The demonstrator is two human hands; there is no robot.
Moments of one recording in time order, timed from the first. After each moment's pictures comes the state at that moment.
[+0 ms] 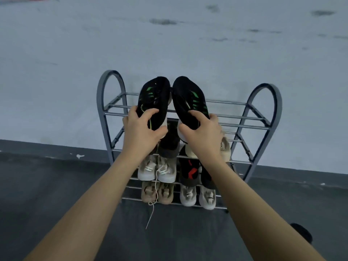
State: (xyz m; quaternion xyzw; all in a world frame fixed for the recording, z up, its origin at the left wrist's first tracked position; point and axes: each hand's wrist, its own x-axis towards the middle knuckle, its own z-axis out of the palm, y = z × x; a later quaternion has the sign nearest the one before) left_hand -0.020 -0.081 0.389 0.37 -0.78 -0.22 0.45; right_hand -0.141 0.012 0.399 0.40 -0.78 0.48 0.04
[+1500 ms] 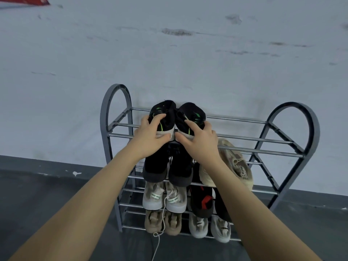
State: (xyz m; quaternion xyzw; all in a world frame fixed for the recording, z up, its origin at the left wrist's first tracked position) left_hand -0.046 -0.212 0.384 0.33 -0.86 -0.26 0.27; right_hand -0.181 -0.108 0.381 0.46 -0.81 0.36 0.06
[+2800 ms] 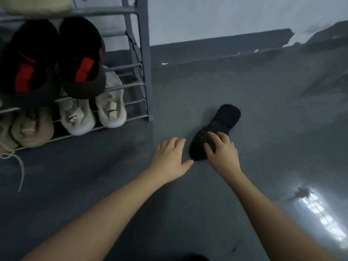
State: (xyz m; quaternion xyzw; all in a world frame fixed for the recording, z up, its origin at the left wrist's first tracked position) left_hand -0.277 0.160 0.002 0.12 -0.95 -0.26 -0.08; right_hand -0.370 0.309 -0.006 0.18 -0.96 0.19 -0.09
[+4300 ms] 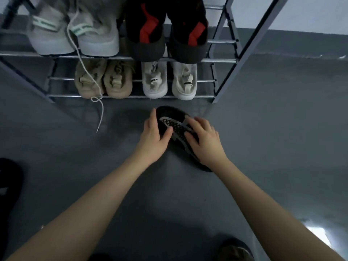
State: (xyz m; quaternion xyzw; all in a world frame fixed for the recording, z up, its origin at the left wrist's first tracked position) left_hand -0.119 0.034 -0.021 0.40 -0.79 -0.46 0.09; right_hand -0.241 0.155 -0.011 0.44 -0.85 0.23 -0.15
